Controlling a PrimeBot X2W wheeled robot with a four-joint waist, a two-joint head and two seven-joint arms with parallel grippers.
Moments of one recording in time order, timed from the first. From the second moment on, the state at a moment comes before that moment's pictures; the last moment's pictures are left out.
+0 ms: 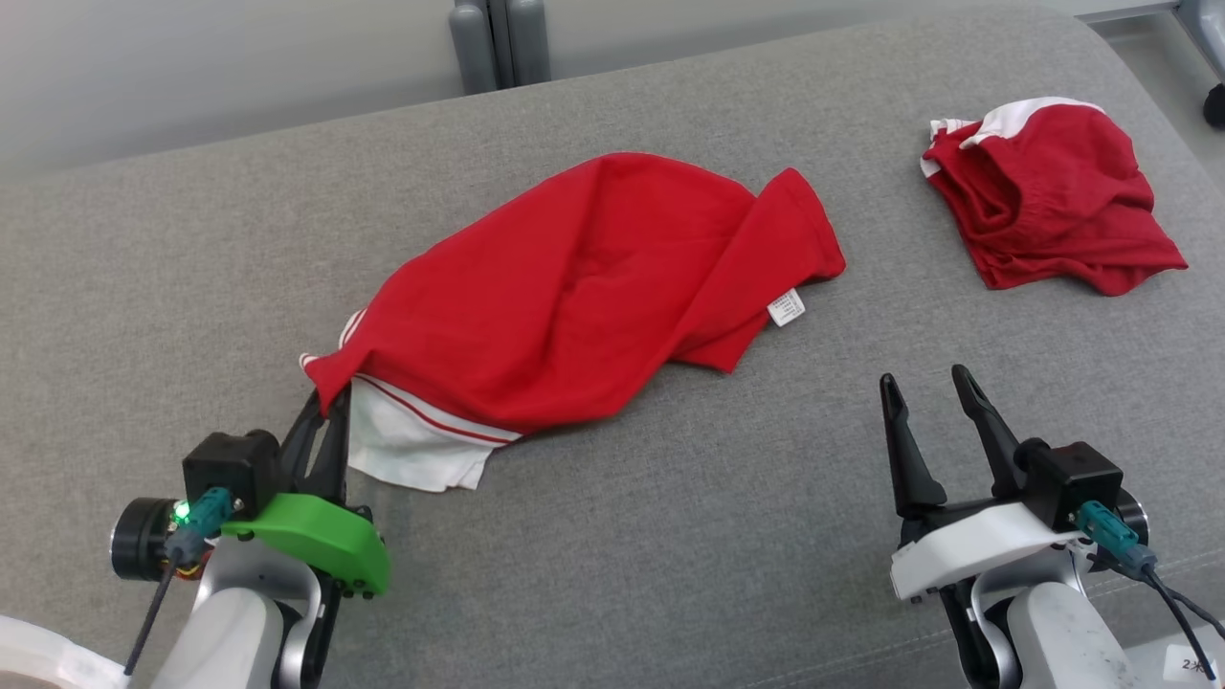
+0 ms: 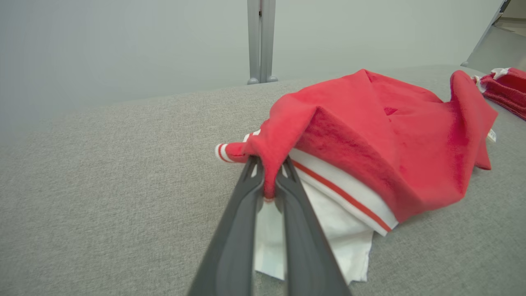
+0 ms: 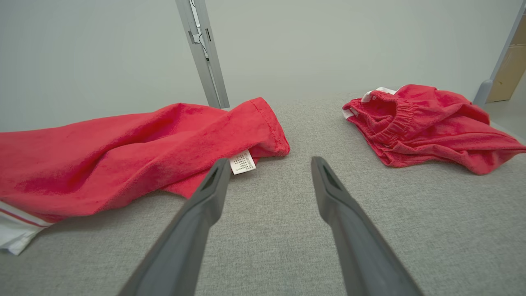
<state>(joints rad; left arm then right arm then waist) -0.24 0.27 -0.31 0.28 -0.39 0.03 -0.13 -0.13 -0.05 0.05 0.24 0.16 0.13 -0.26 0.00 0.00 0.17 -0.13</state>
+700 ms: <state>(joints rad) -0.48 0.27 -0.25 0.56 -0.41 0.08 -0.10 -0.18 -0.05 0.05 0.23 0.18 0.13 -0.26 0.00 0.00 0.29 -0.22</state>
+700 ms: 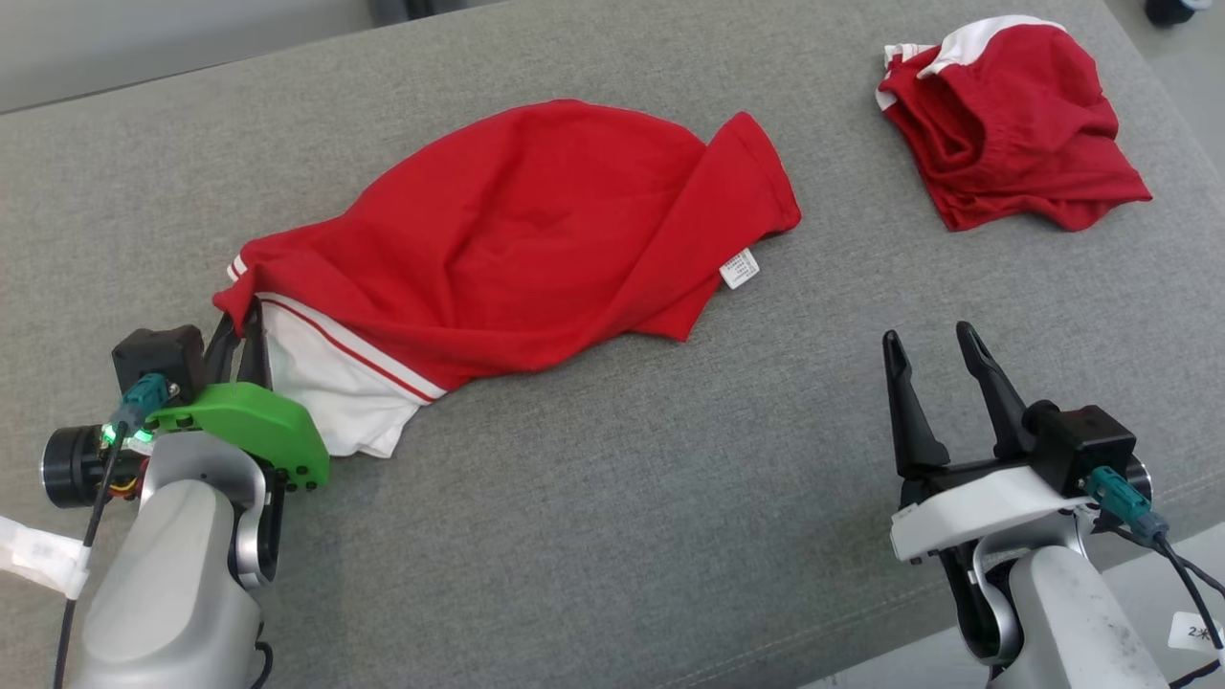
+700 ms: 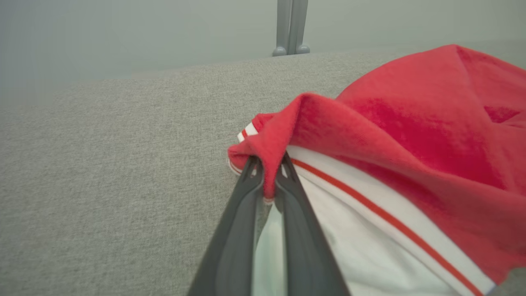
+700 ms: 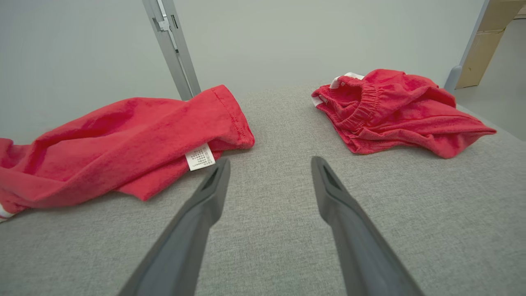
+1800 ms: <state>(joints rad) -0.15 0.11 -0.25 0.23 -0.37 0.08 -0.26 -0.45 -0.05 -0.30 0.71 -0.02 0.13 -0.26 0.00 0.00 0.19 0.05</state>
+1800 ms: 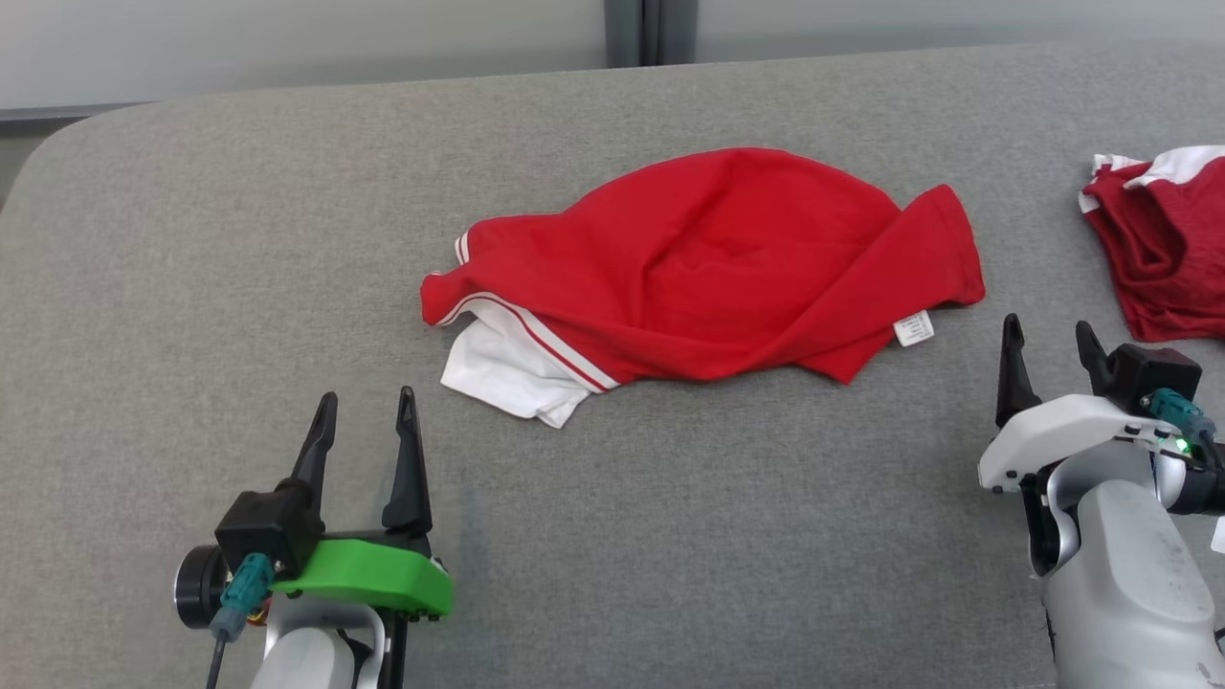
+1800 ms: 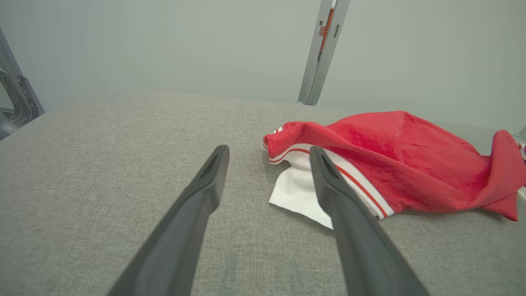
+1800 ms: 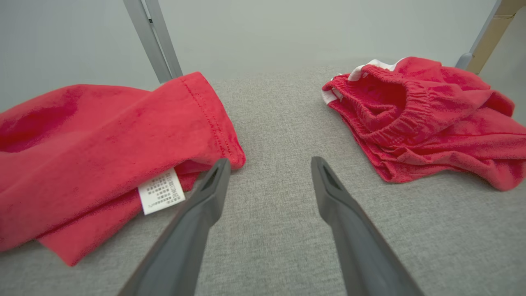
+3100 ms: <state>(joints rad) -0.11 0.09 -0.22 0.18 -0.32 0.08 -0.26 -0.74 -0.05 -0.58 1.03 -0.30 0.13 -0.26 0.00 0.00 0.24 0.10</state>
